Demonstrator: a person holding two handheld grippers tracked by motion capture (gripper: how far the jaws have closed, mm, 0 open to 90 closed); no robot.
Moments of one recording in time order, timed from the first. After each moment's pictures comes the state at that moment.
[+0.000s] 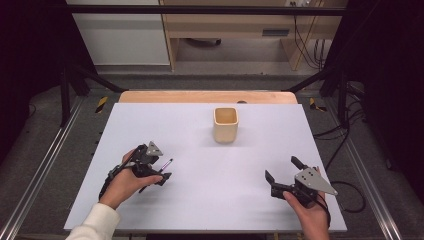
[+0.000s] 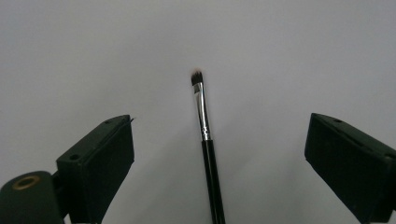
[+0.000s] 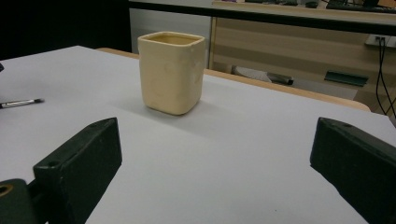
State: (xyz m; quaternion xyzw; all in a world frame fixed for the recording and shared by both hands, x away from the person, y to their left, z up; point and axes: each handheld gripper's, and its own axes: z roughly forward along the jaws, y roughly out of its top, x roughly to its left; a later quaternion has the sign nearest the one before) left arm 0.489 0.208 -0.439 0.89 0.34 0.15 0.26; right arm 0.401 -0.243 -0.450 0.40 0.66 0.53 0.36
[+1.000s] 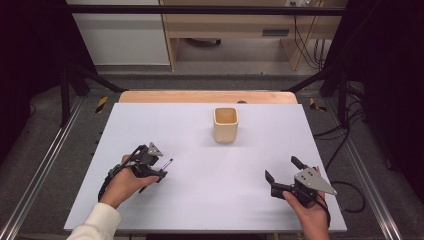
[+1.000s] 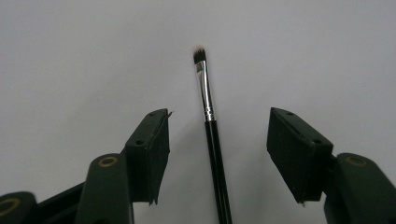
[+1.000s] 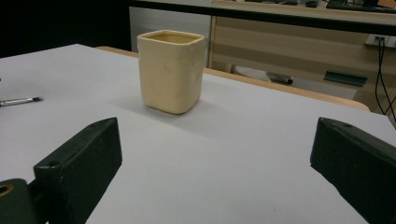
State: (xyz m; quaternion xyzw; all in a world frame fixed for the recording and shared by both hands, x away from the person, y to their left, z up) left arm 0.491 0.209 -0.438 0.90 0.34 0.14 0.22; right arm 0.402 -0.243 -0.451 0.40 0.66 0.52 0.36
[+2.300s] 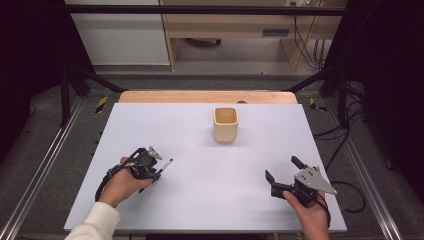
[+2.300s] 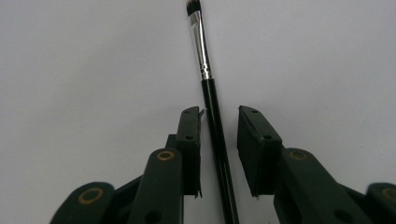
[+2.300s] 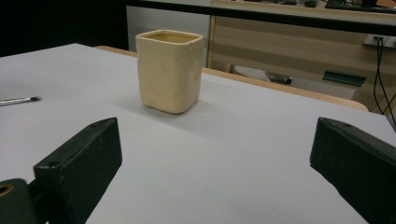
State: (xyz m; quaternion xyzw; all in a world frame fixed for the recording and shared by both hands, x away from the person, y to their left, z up) left arm 0.490 0.216 -0.445 0.92 0.35 0.11 0.17; right arm 0.402 -0.243 -0.450 0.40 0.66 0.52 0.36
